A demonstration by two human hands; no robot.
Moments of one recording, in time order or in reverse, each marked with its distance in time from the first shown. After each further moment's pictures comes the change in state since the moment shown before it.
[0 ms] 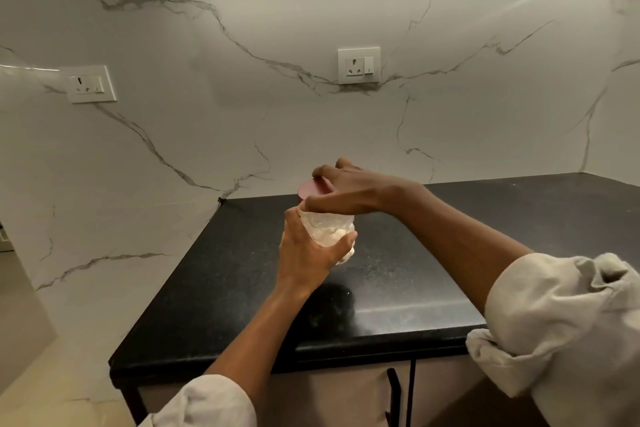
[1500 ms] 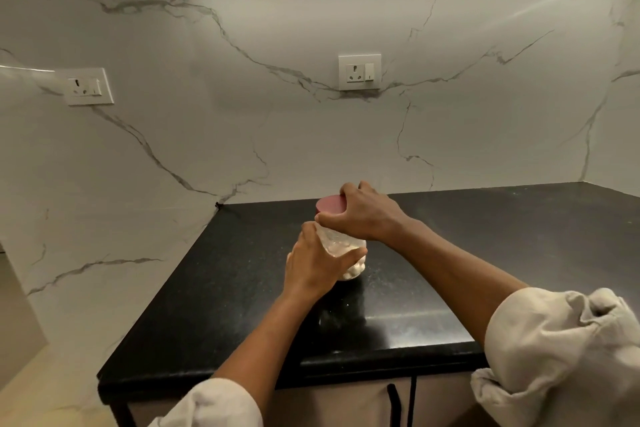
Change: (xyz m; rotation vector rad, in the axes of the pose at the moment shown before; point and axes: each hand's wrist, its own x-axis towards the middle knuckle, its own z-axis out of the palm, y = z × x) left_hand 0.009 -0.003 0.018 0.105 -0.202 -0.144; right_hand 0.004 0.028 0.039 -0.035 0.258 0.175
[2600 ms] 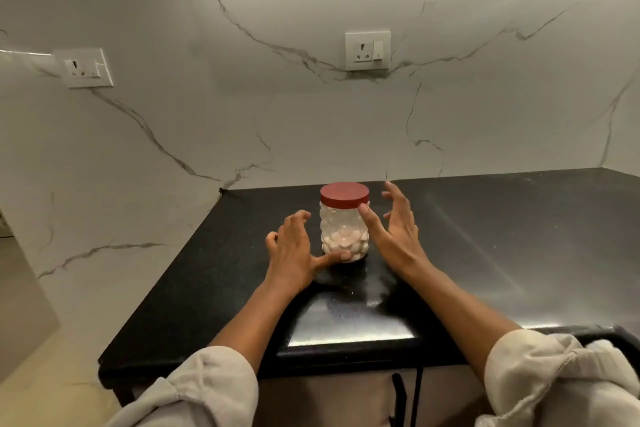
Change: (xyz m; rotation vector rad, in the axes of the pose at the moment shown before) left_hand 0.013 -0.052 -0.006 0.294 -0.049 0.112; right_hand -0.031 0.057 0.077 0.677 0.284 0.120
